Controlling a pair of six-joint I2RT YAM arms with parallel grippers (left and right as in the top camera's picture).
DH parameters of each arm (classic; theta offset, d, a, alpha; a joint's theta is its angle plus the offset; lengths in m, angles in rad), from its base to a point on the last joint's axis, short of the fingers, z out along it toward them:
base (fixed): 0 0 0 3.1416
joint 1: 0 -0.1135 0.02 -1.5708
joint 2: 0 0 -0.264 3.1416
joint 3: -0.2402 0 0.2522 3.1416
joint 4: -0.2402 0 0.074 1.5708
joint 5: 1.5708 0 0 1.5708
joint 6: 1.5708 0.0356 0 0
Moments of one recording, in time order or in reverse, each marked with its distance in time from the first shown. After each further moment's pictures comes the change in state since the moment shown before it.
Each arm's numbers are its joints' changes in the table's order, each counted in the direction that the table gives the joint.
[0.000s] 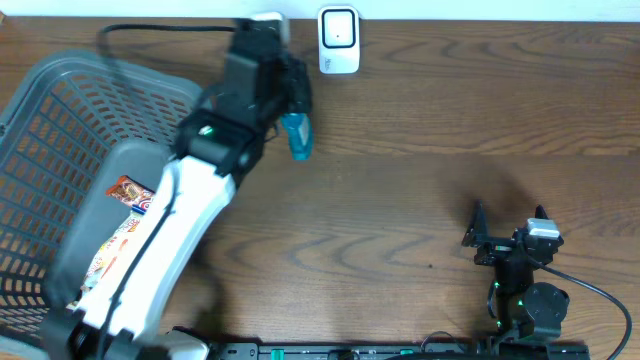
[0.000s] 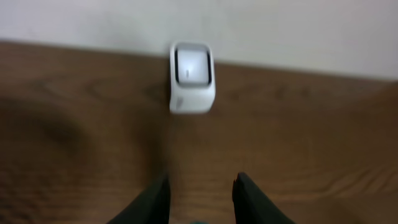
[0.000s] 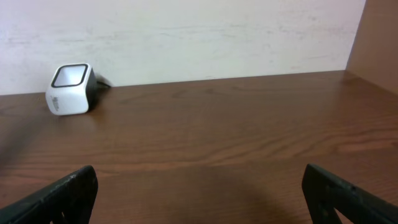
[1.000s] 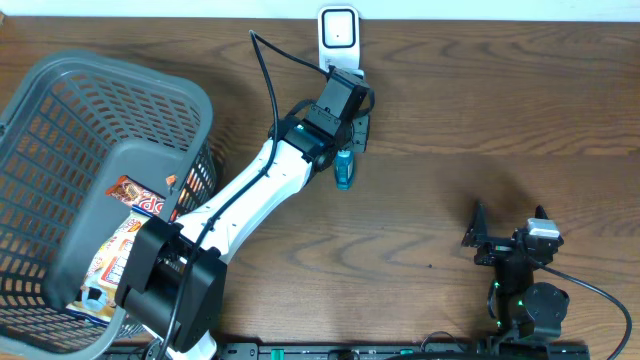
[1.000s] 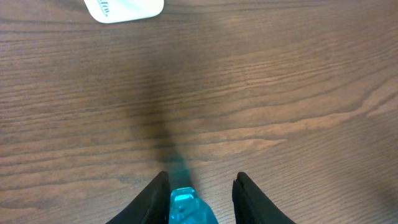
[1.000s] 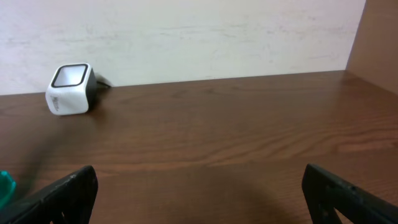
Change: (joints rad) left arm 0.180 -0.278 0.021 0.032 -0.003 0.027; right arm 0.000 0.000 0.000 0.000 0.000 0.000
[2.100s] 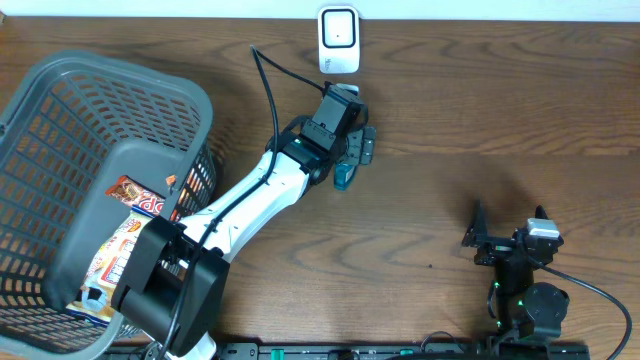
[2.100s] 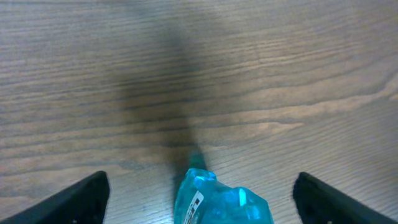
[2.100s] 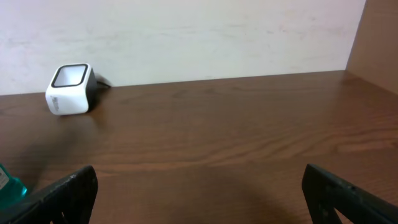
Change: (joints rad) left arm 0.001 0.018 0.130 0.094 0.000 0.004; right arm 0.000 0.000 0.000 0.000 0.000 0.000
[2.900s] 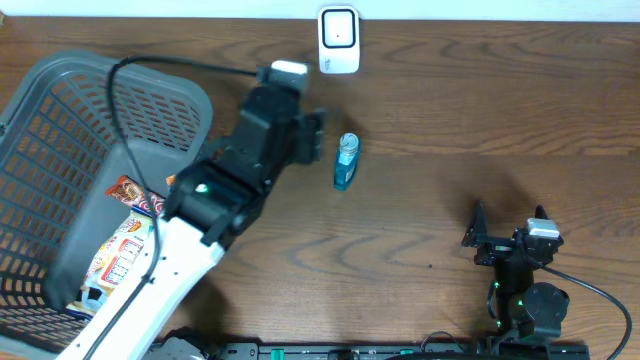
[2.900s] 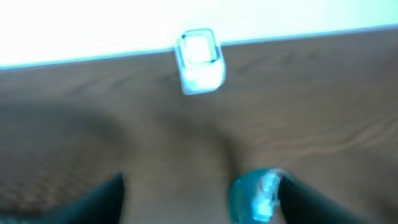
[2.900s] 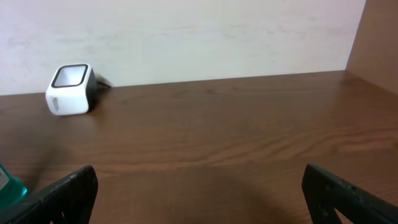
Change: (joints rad) left arm -0.058 0.502 0.000 -0.269 -0.174 0.121; right arm 0.000 0.000 0.000 0.000 0.000 0.000
